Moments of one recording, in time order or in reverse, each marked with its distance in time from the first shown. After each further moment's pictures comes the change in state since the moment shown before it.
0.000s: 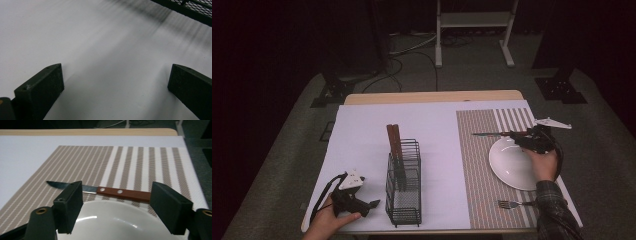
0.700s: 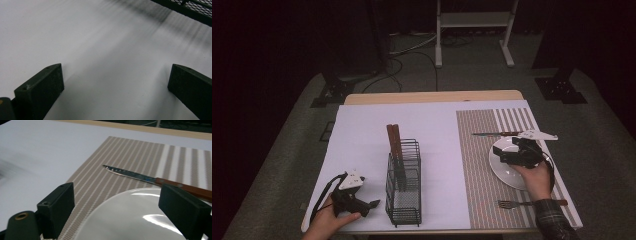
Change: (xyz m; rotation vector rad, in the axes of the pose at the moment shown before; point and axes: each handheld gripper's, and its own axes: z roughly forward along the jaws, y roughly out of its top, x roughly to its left) left arm 0.000 0.000 0.000 0.003 -0.001 0.000; right arm 0.062 -0.018 -0.028 0.017 0.174 -0.150
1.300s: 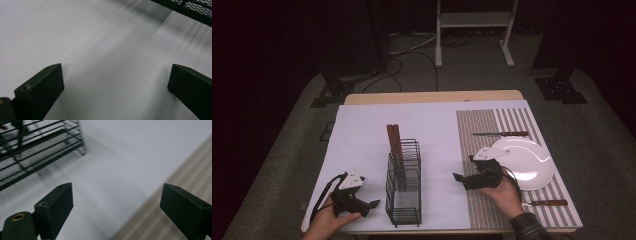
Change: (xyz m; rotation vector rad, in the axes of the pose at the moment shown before) left arm 0.000 0.000 0.000 0.000 0.000 0.002; right arm 0.111 -0.013 0.025 0.093 0.294 -0.220
